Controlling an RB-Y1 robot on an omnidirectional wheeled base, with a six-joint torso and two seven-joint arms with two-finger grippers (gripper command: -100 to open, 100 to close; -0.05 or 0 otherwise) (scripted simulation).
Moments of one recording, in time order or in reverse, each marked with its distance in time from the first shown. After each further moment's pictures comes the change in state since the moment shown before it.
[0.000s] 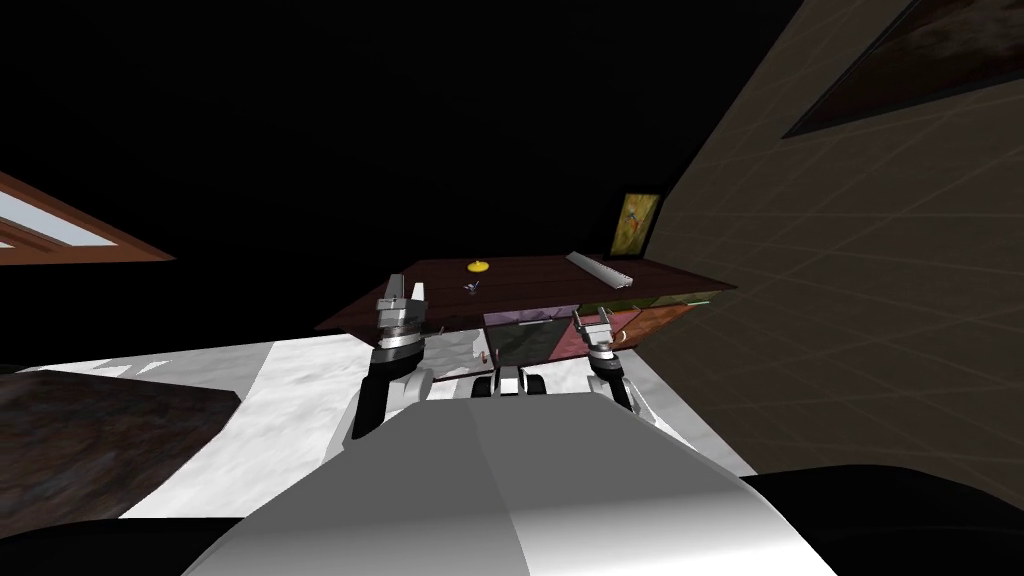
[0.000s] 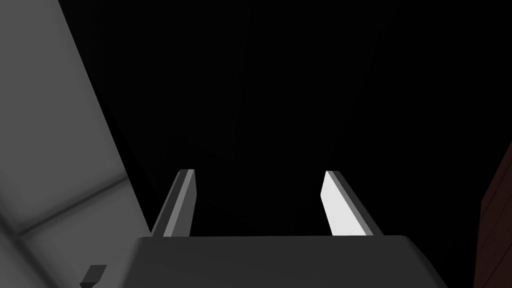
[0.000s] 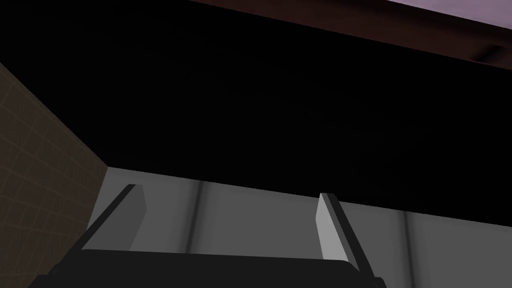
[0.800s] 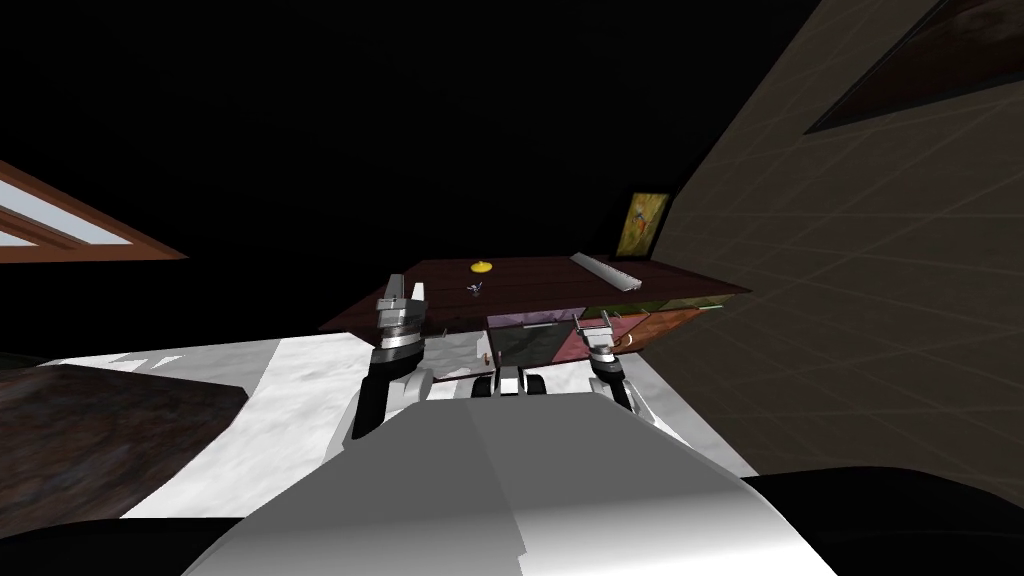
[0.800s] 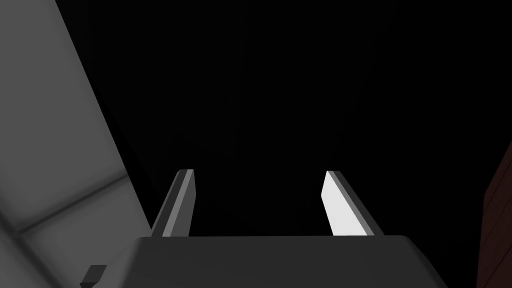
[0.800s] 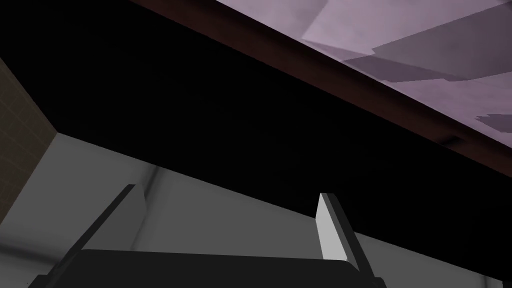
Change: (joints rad) left arm 0.000 0.000 0.000 0.000 0.000 0.000 0.000; right arm -0.022 -0.001 -0.032 0.092 0.026 -0.079 0.216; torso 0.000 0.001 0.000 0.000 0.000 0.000
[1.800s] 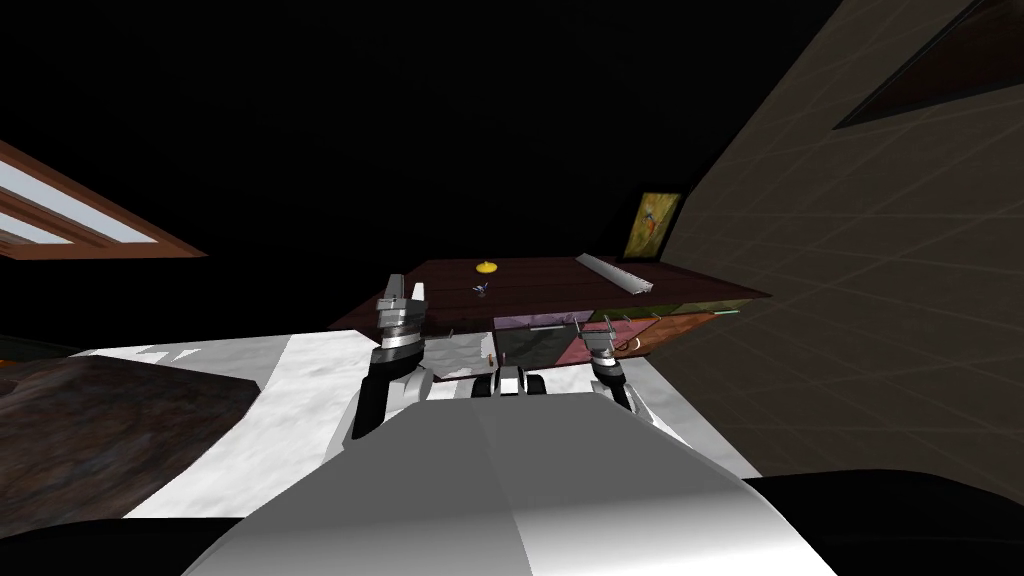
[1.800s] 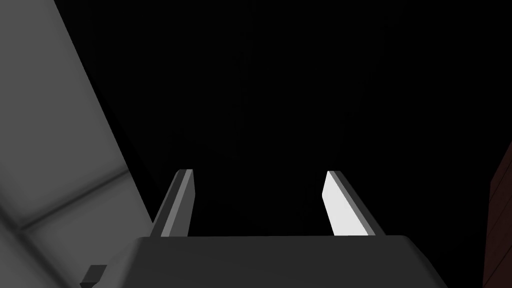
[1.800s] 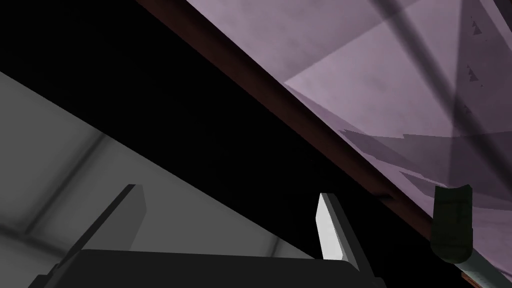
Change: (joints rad) left arm 0.000 0.000 0.000 0.000 0.000 0.000 0.000; right arm -0.032 0.004 -0.045 0.124 0.036 -0.096 0.271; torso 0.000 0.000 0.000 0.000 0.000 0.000
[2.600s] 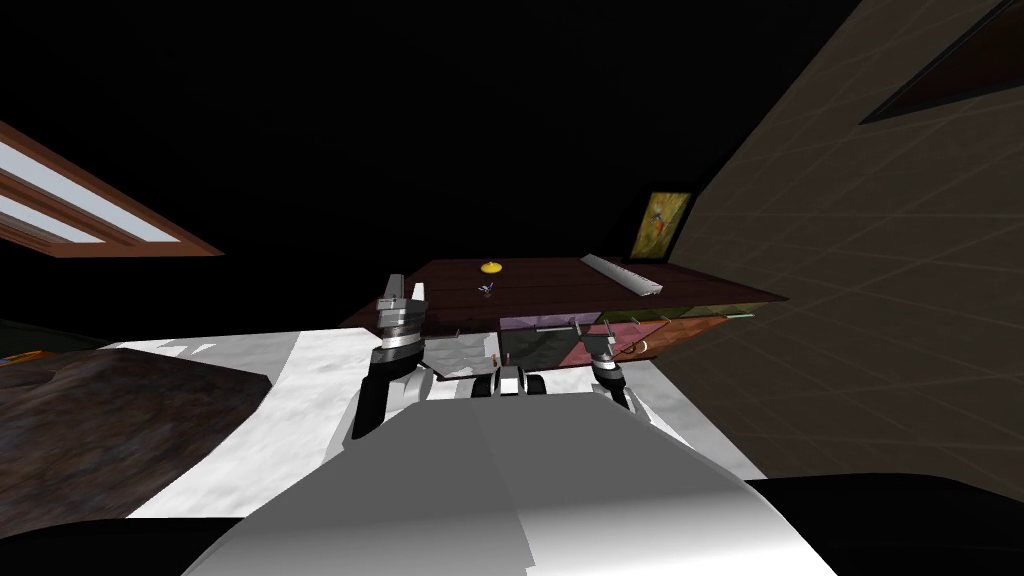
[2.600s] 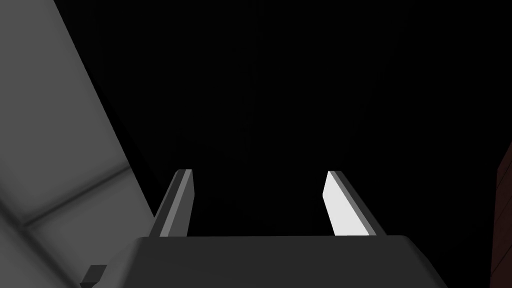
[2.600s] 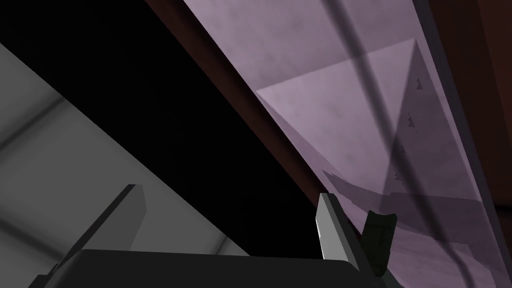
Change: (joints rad) left arm 0.000 0.000 0.000 0.000 0.000 0.000 0.000; right arm -0.033 0.010 -0.041 0.118 0.032 -0.079 0.223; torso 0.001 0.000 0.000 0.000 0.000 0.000
